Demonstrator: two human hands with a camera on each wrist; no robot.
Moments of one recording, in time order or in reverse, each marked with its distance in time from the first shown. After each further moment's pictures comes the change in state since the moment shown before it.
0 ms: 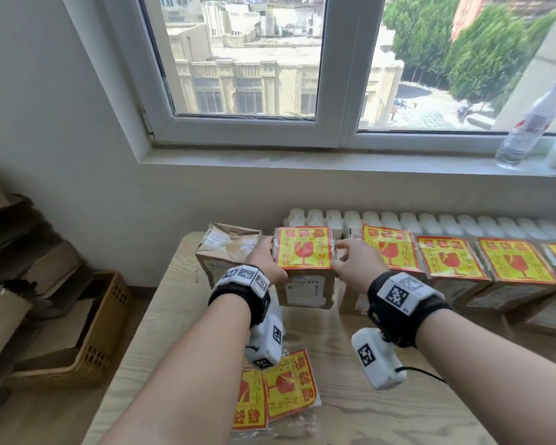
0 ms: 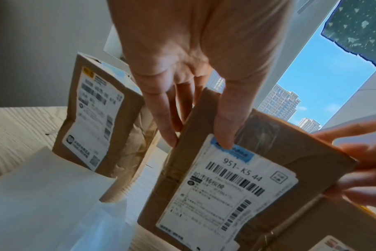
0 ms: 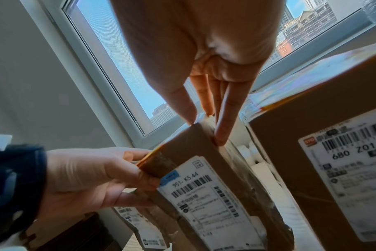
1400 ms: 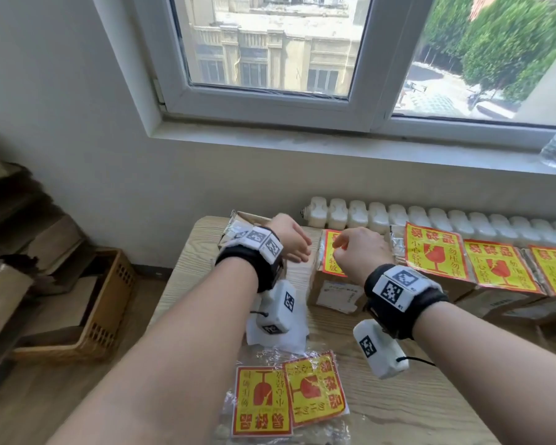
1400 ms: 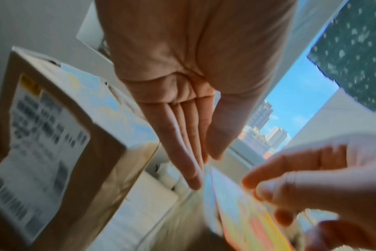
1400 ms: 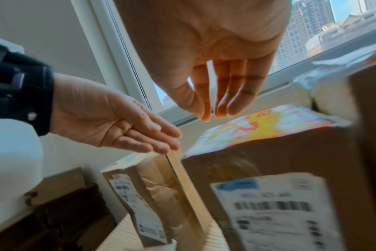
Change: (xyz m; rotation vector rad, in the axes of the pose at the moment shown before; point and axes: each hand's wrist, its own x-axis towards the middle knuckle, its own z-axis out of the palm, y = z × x) left_hand 0.037 0.007 -0.047 -0.154 -0.257 -0.030; right_hand 0.034 -0.052 0.037 -0.227 0.055 -0.013
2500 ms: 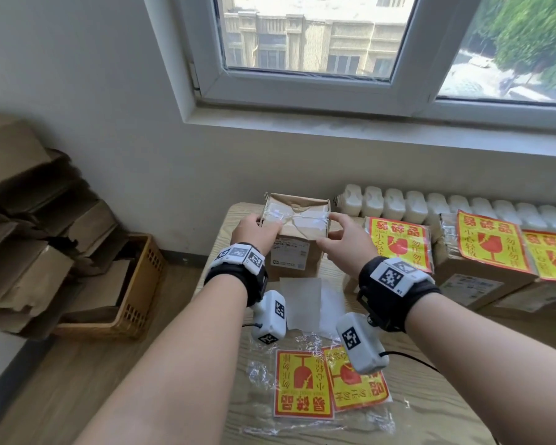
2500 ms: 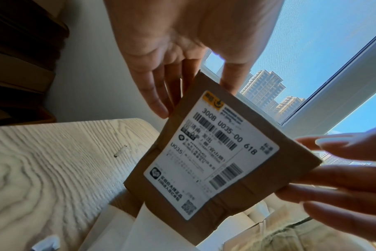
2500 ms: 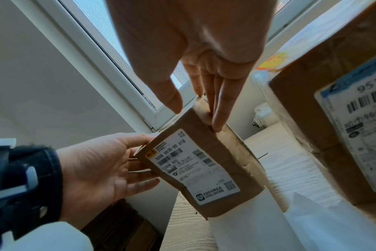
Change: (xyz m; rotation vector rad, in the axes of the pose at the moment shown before) left_hand -0.009 -0.102 -0.064 -0.030 0.555 -0.066; right_hand -0.008 -0.070 0.056 0.538 -0.106 -0.004
